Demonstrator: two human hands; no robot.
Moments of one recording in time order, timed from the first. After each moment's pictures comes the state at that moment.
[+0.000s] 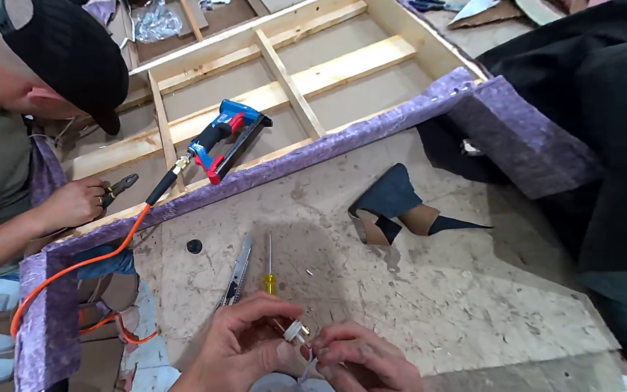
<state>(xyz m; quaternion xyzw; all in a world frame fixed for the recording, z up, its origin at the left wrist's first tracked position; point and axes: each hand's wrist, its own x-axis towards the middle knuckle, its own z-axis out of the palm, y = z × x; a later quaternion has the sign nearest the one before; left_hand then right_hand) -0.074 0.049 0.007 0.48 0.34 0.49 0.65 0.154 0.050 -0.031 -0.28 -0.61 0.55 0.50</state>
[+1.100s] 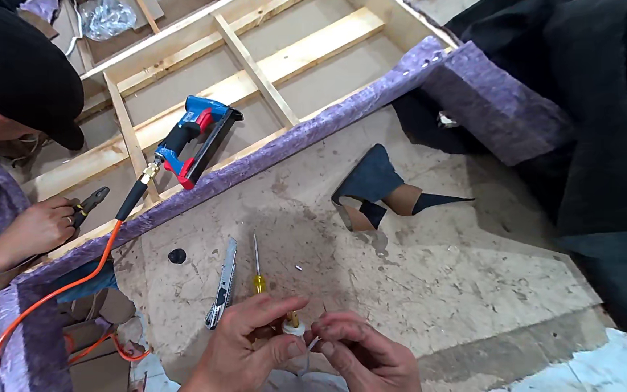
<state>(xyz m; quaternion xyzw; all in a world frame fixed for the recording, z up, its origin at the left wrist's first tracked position) -0.060 0.066 -0.011 0.59 0.40 0.42 0.57 0.147 0.037 -0.026 -0.41 -0.45 0.59 0.54</state>
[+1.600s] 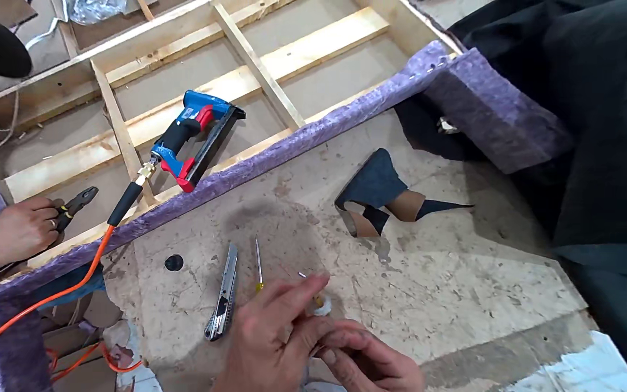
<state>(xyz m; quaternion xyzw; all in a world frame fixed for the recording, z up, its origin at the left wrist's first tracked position) -0.034 0.091 -0.007 0.61 0.45 0.49 0.42 0.132 0.043 -0.018 -0.45 -0.43 0.58 0.53</state>
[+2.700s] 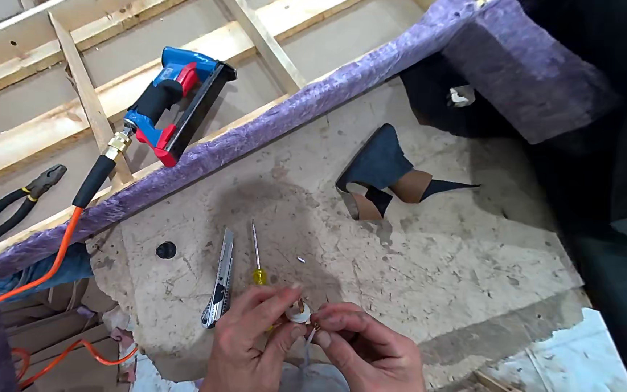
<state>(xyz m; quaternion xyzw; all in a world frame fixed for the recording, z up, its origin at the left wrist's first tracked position) -0.054 0.061 -0.029 0.58 0.48 0.48 0.45 0.125 0.045 -0.014 -0.49 -0.41 0.58 0.51</state>
